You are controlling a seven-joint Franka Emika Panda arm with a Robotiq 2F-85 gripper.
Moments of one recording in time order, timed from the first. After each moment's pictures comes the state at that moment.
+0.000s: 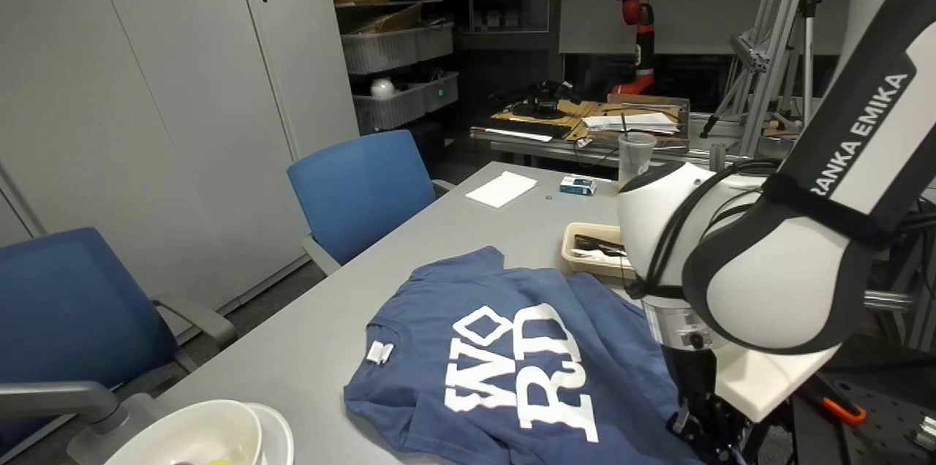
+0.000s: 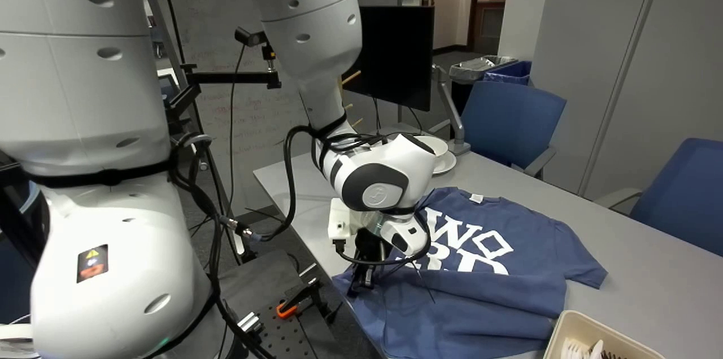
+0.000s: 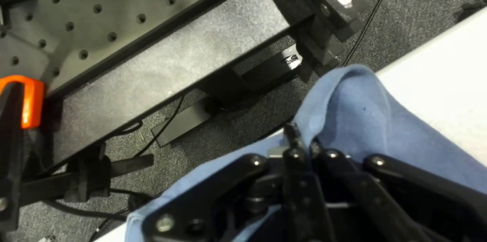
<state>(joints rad) 0.03 0.16 0.06 -2.74 0.20 2.50 0.44</state>
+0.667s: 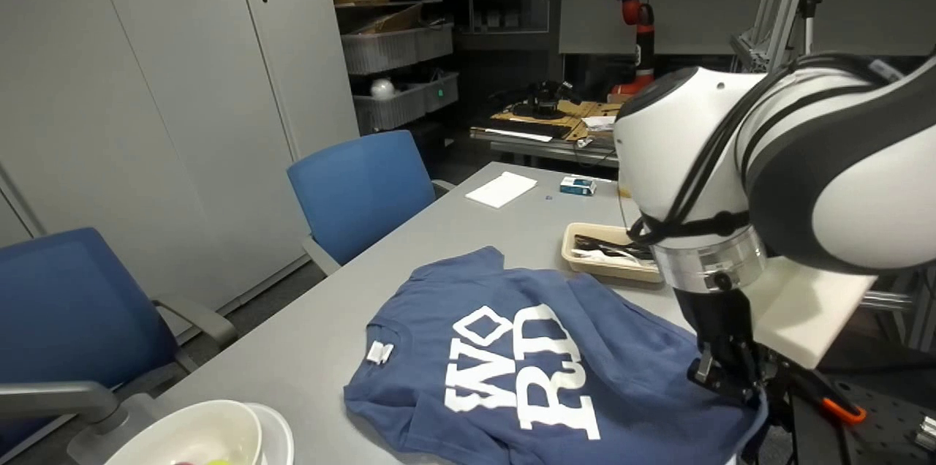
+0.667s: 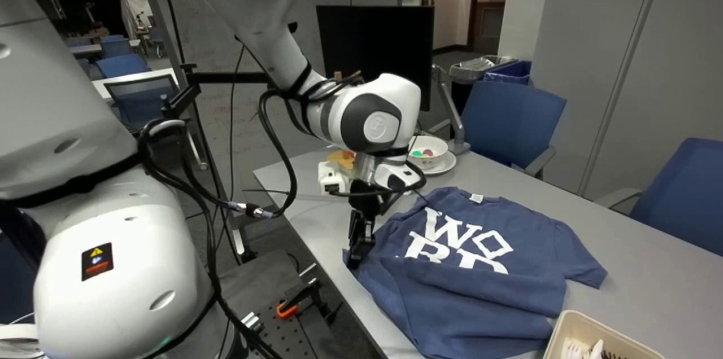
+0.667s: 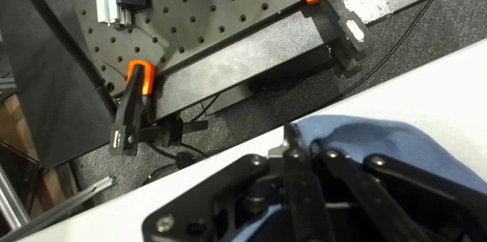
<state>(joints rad) 0.06 -0.15 0.10 -2.73 -0.03 2.17 0.61</state>
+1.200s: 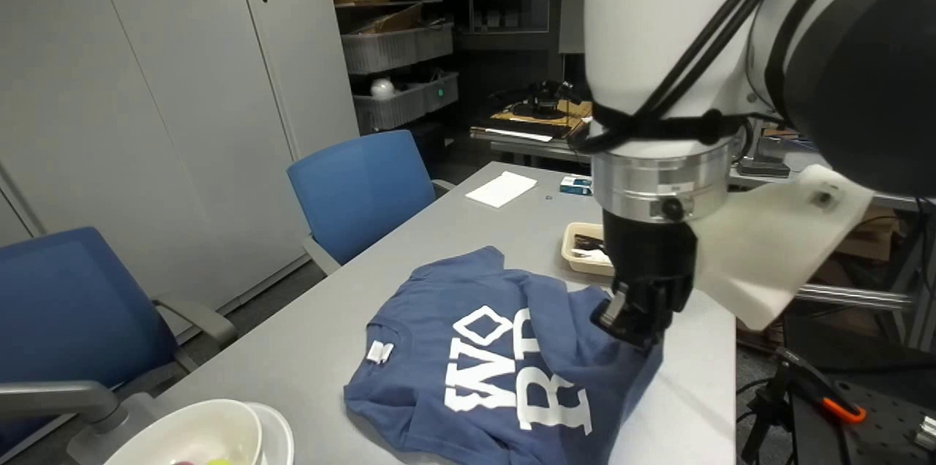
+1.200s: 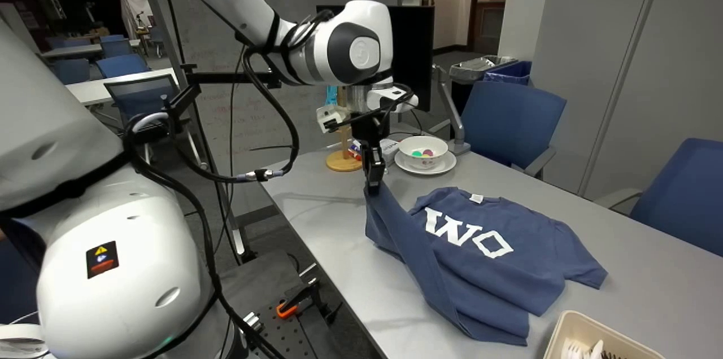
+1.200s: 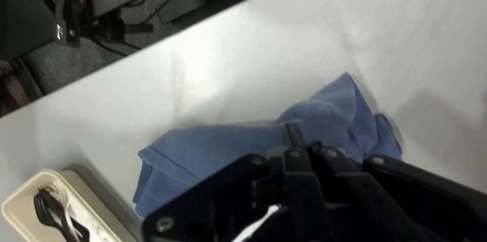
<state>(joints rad) 0.09 -0.26 0.24 -2.57 -0.06 2.20 0.74</state>
